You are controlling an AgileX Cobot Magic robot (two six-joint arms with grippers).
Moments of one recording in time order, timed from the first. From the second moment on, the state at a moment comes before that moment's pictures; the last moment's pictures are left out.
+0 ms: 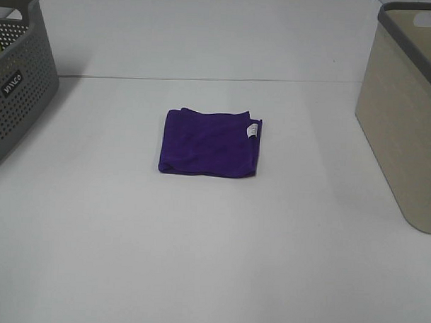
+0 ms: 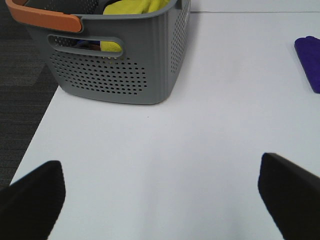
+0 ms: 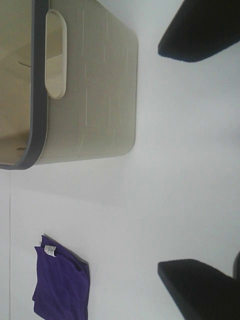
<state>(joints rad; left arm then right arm) 0.13 -0.01 -0.50 -0.01 1.05 0.01 0.03 0.00 -0.50 -0.05 1.06 0.01</state>
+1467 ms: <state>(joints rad) 0.13 -0.01 -0.50 -0.01 1.05 0.01 0.03 0.22 -0.59 -0.05 1.14 0.01</state>
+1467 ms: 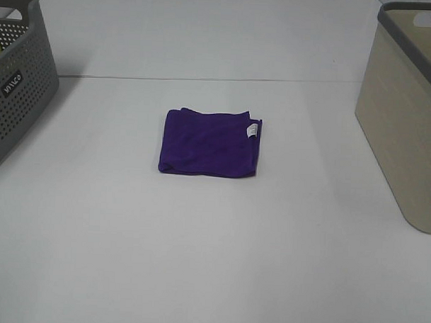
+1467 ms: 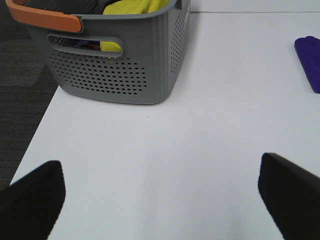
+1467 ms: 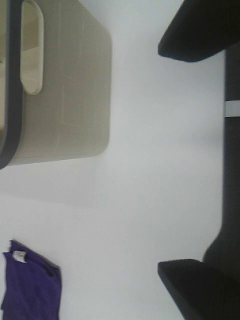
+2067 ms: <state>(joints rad) 0.13 -0.01 -0.50 -0.01 1.05 0.01 0.03 0.99 -1.12 0.00 1.21 0.01</state>
